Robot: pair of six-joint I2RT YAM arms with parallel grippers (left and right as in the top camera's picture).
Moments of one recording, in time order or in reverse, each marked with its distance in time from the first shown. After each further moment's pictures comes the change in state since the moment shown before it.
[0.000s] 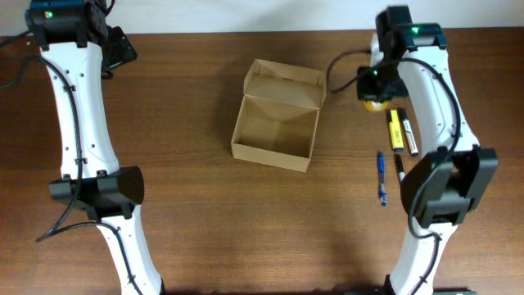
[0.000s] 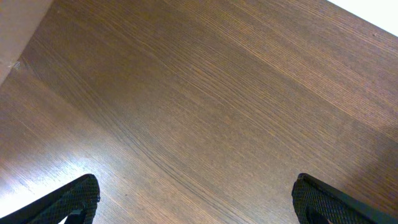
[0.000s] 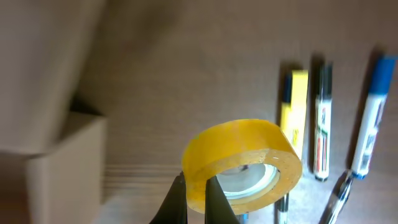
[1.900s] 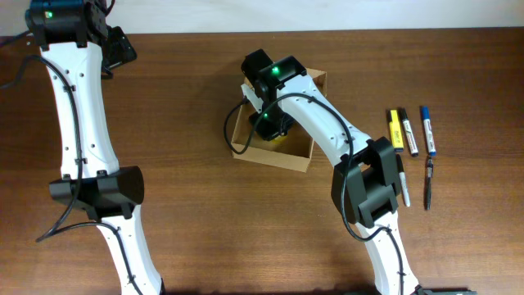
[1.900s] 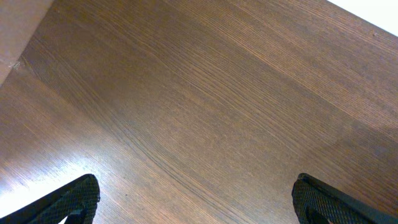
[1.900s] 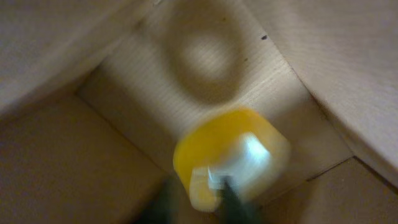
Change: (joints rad) left arm 0.000 0.000 0.000 0.000 0.000 0.000; right arm 0.481 0.218 0.044 0.027 -0.050 -0.167
